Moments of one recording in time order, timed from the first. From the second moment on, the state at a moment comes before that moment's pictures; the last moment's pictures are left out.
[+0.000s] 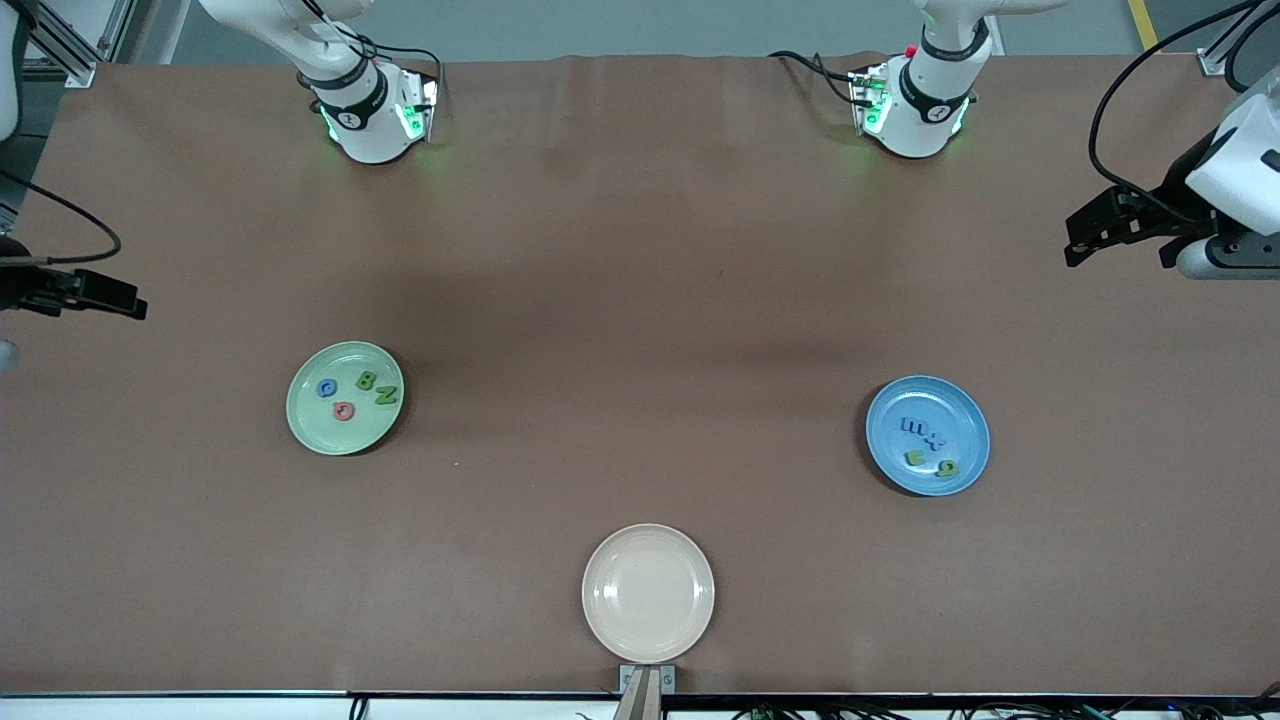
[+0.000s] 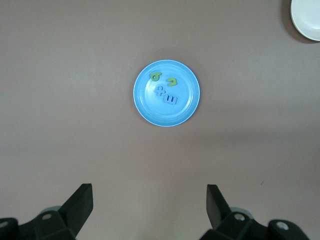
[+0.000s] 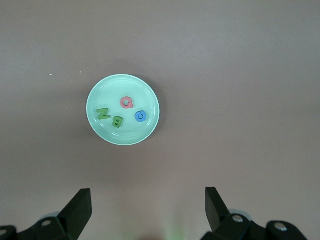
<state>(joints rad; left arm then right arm) 0.02 0.02 -0.13 -1.50 0.01 1.52 -0.08 0.12 0.16 -0.25 -1.44 0.02 1.45 -0.08</state>
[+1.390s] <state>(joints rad) 0.01 0.02 -0.13 -1.50 0.01 1.52 -0.08 -0.01 -0.12 -0.09 -1.67 0.02 1.50 -0.07</state>
